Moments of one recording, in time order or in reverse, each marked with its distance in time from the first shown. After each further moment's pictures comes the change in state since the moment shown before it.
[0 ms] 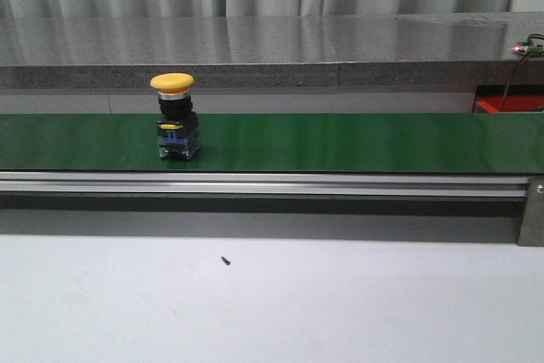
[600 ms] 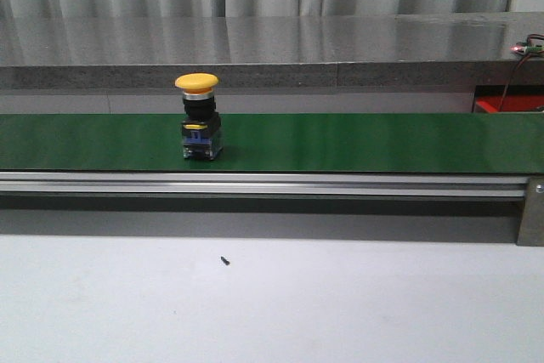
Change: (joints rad) left arm 0.000 0.000 0.000 0.000 0.000 0.000; right arm 0.000 0.015 0.000 0.015 -0.035 0.000
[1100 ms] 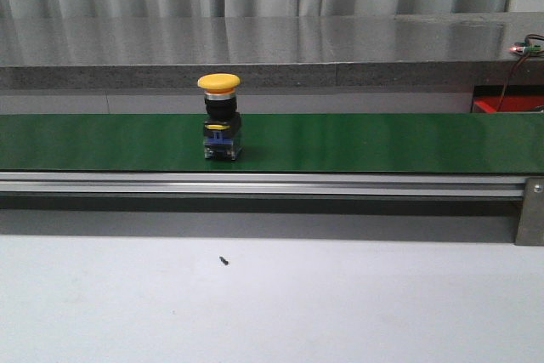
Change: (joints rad) left arm 0.000 0.000 0.000 0.000 0.000 0.000; right arm 0.028 -0.226 0.067 0.000 0.033 -0.008
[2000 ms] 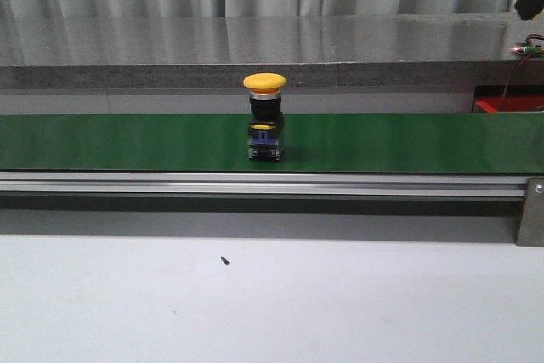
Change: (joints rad) left arm 0.000 0.000 0.000 0.000 0.000 0.000; right arm 0.337 -0.431 0.408 -0.015 -0.005 -0.065
